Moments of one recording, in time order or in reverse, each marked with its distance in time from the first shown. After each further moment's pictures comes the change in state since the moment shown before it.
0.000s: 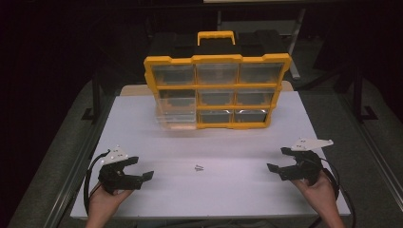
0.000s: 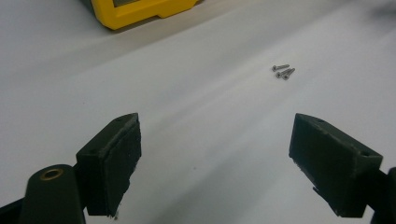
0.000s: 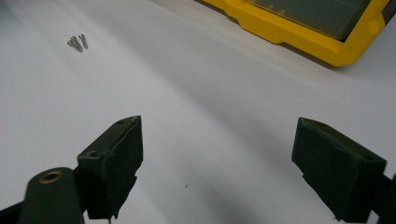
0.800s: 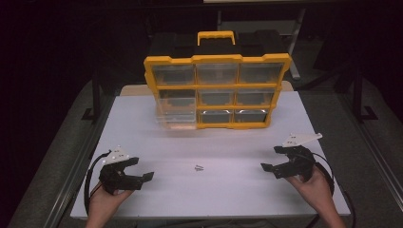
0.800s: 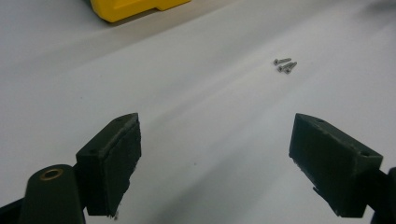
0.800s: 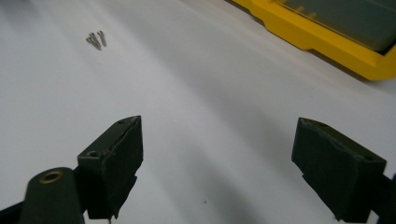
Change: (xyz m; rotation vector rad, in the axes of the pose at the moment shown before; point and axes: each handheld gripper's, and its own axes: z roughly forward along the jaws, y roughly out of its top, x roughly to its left) left arm 0.001 -0.001 0.001 0.025 0.000 0.009; right arm 0.008 0.021 0.011 0.067 0.053 -0.034
